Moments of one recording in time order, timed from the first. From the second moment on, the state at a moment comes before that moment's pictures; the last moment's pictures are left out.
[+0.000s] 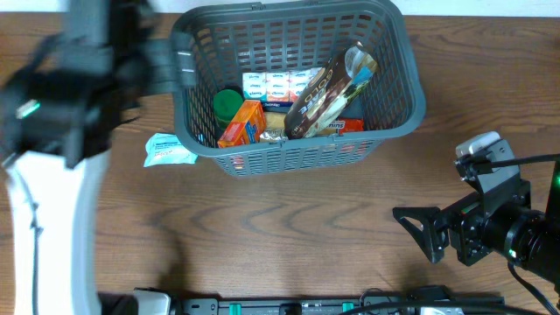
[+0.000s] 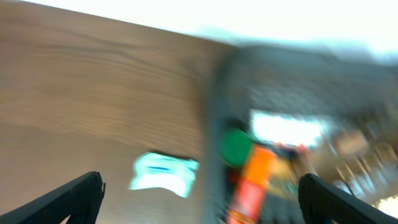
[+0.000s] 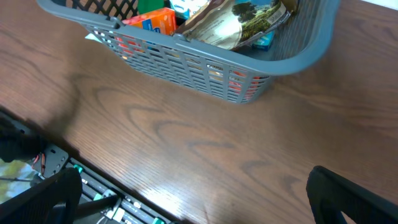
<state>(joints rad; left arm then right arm) -0.13 1.51 2.14 -1.39 -0.17 -0.33 0.09 1.05 1.87 -1.69 -0.34 -0.21</state>
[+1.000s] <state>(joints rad) 0.17 1.82 1.52 -1.13 0.04 -0.87 0.09 1.05 1.87 -1.70 -0.34 -0.21</state>
